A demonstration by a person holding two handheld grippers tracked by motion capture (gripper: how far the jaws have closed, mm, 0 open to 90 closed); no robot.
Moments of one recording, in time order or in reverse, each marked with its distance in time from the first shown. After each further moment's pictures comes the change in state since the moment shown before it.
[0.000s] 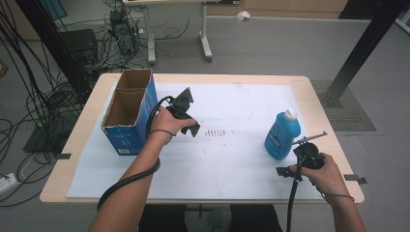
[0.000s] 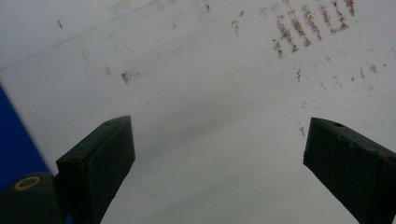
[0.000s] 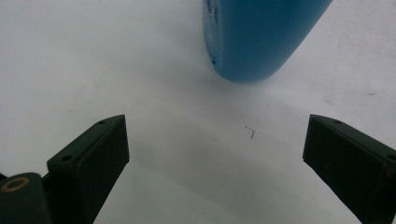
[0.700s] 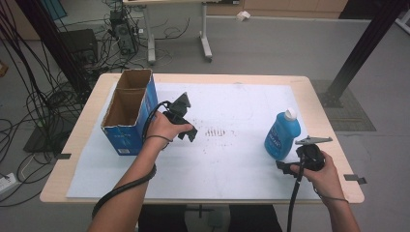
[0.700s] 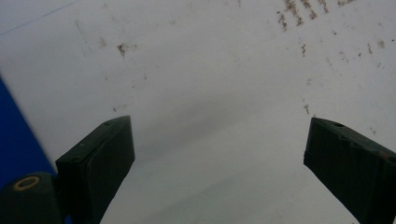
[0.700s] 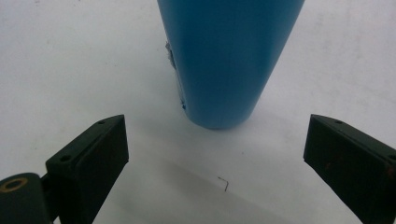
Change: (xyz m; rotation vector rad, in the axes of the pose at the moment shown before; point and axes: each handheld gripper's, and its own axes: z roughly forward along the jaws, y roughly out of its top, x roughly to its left) left arm 0.002 -0.017 0.003 0.016 -0.001 -0.009; right arm -0.014 -0.010 0.018 -0.229 -0.017 -0.018
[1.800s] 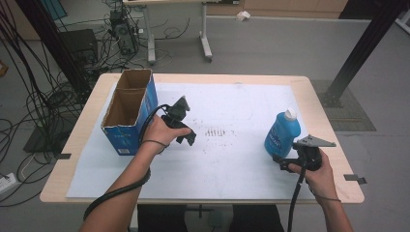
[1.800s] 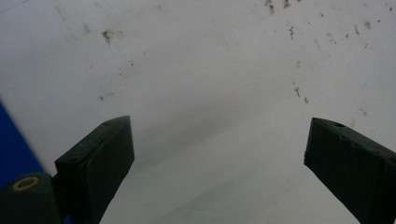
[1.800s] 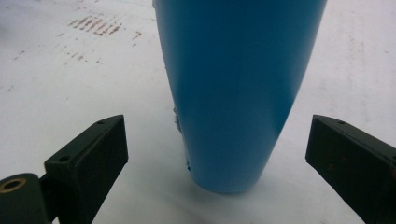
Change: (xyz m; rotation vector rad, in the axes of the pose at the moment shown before) left arm -0.002 -0.011 0.000 -0.006 -0.036 0.041; right arm -0.004 -0.005 0.013 -0.263 0.054 -0.015
